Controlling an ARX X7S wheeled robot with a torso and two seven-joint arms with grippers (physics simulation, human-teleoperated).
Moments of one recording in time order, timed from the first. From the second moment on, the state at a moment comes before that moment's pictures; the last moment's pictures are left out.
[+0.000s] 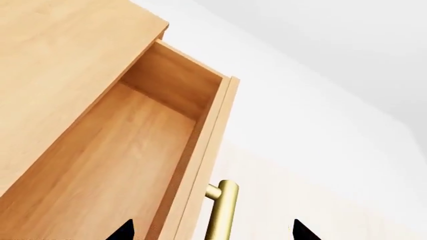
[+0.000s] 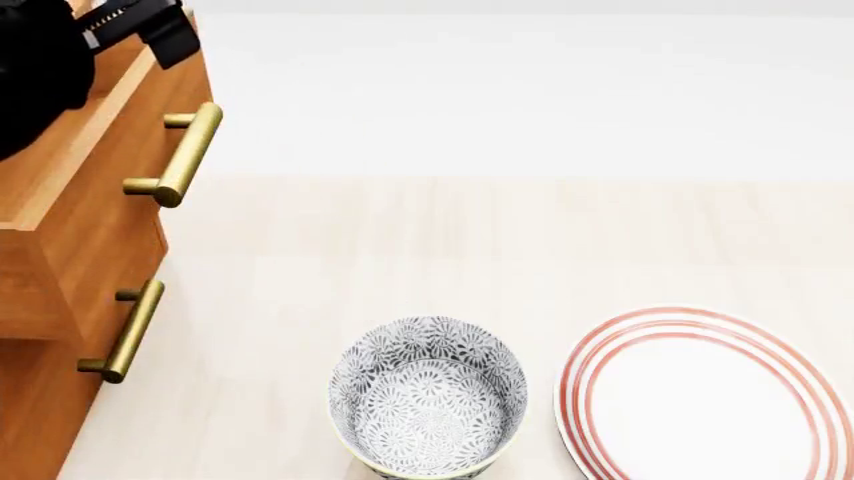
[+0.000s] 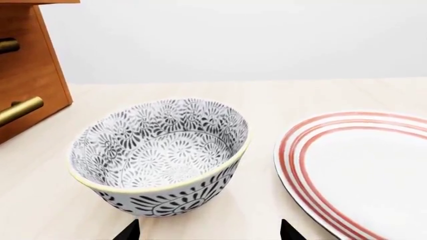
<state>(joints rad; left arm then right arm) -1.64 -0.07 -0.32 -0.98 -0.39 -1.08 -0.49 0.05 0.31 -0.46 0.09 0.40 -0.08 0.26</state>
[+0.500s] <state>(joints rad) -1.71 -0.09 -0.31 -1.23 -0.38 -0.96 -0.49 0.06 0.32 -0.47 0.09 0.41 -0.08 0.27</state>
